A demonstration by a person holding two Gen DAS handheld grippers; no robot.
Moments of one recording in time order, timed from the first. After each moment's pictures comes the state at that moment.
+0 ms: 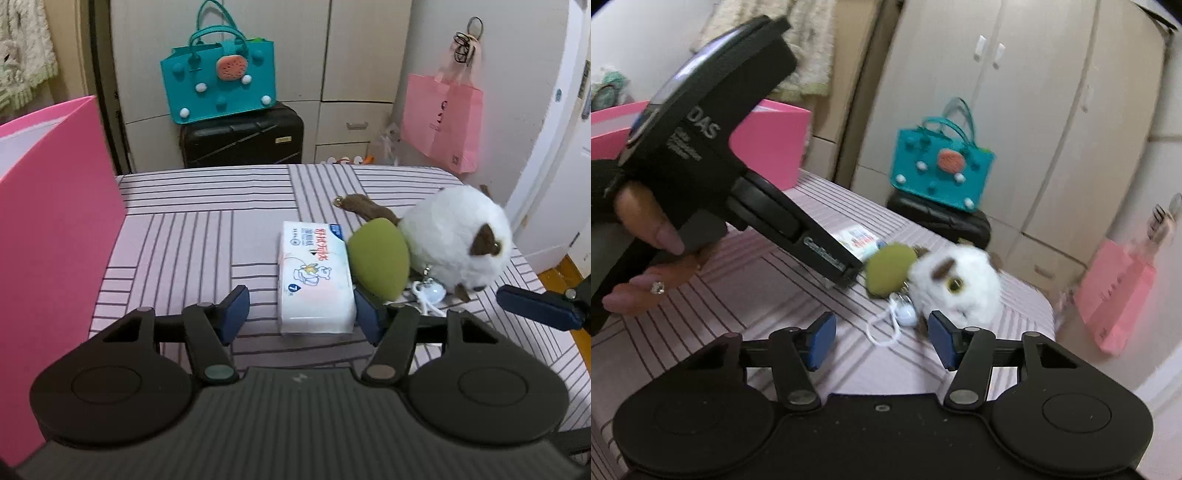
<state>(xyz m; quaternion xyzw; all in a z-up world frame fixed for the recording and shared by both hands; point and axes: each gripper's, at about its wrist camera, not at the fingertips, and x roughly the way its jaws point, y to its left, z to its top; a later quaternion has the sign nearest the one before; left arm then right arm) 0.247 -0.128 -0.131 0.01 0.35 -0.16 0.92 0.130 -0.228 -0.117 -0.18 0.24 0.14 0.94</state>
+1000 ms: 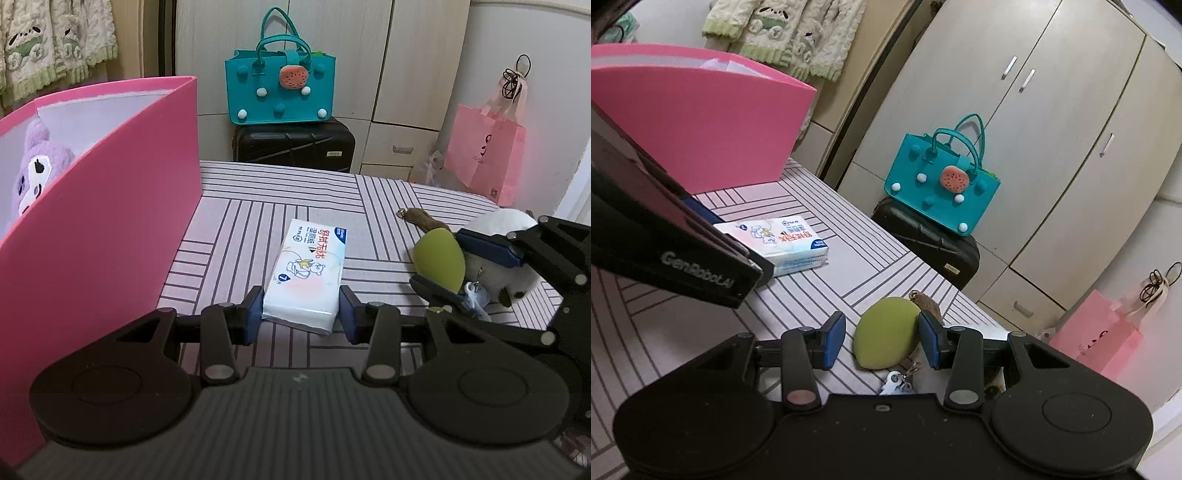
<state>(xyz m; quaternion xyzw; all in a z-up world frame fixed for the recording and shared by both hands) 0.233 -0.088 -0.133 -0.03 0.33 -0.09 0.94 0.195 -0.186 -0.127 -0.28 0.23 0.10 0.93</state>
